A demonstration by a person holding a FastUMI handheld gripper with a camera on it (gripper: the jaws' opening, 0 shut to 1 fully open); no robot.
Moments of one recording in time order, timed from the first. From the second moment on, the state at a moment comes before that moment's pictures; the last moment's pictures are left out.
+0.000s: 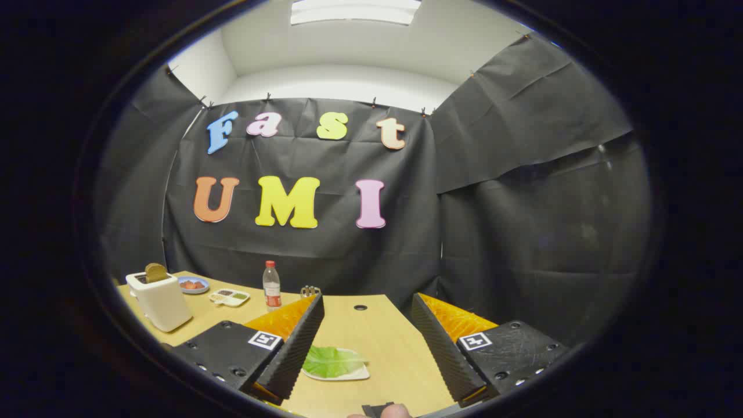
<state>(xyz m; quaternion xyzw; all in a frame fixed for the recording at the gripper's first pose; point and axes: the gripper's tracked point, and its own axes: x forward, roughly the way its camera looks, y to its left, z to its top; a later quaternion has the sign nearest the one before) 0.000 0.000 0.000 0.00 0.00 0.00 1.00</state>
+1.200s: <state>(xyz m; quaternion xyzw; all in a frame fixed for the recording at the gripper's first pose) 0.040 0.020 -0.067 0.04 0.10 0.03 0.99</state>
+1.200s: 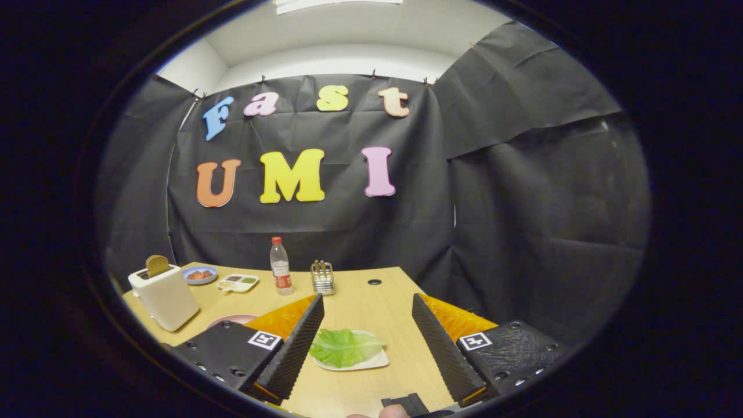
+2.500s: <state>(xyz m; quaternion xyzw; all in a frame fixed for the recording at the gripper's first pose) 0.172 0.031 -0.265 0.24 0.38 0.02 0.89</state>
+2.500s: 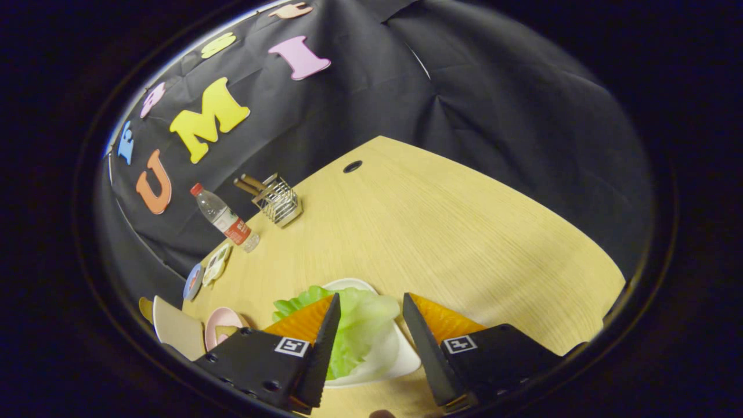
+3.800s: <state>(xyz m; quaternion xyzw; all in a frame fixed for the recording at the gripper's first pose) 0.148 0.087 -0.133 0.25 0.28 0.11 0.92</state>
